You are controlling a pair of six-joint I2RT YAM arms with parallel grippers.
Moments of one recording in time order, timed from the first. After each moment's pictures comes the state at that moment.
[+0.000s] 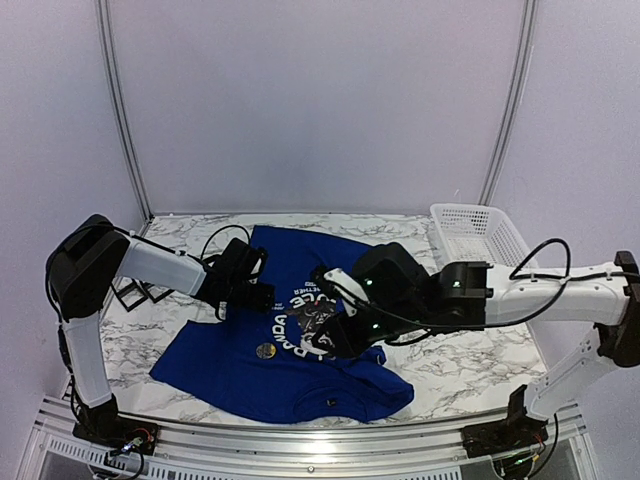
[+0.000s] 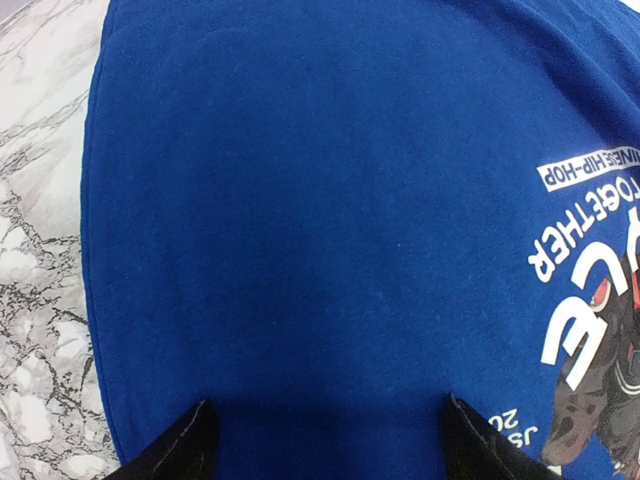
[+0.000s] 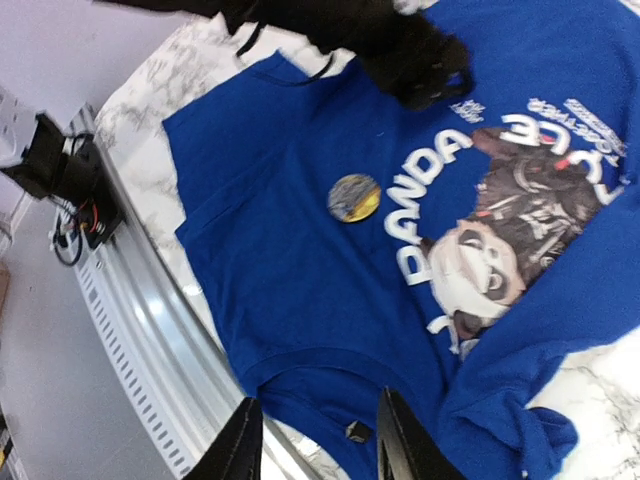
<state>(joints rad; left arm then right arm) -0.67 1.95 1.07 -0.03 -0.18 -0.27 1.18 1.46 1.12 -0.43 -0.04 0.45</state>
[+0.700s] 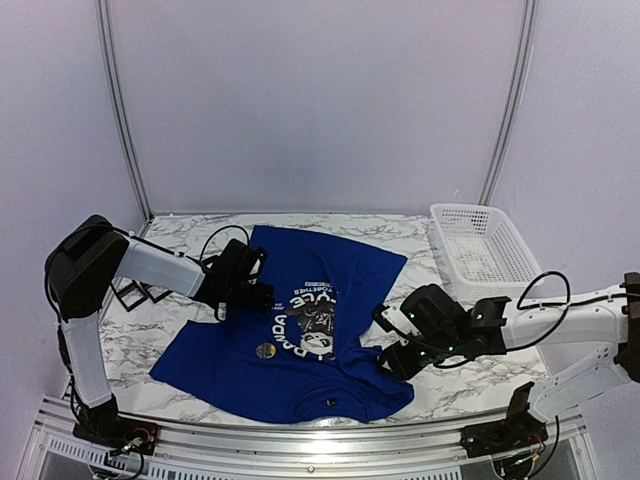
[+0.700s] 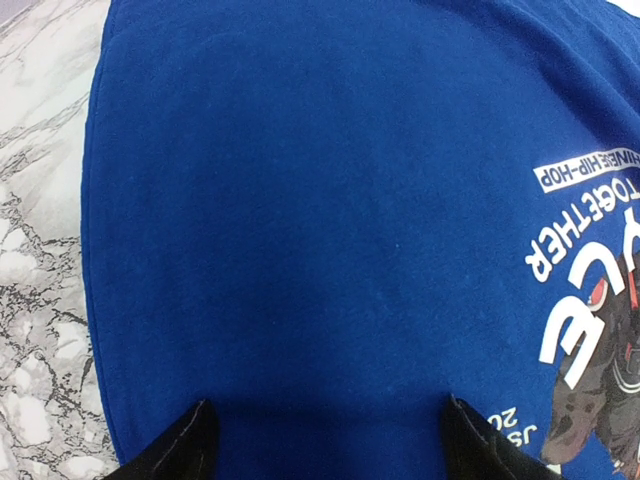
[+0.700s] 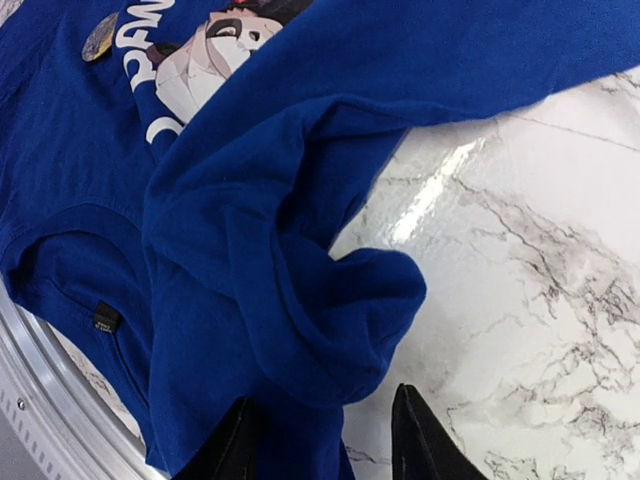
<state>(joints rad) -0.66 1.94 1.05 0.00 -0.17 -0.26 0.96 1.26 0.63 -0.37 -0.03 0.36</state>
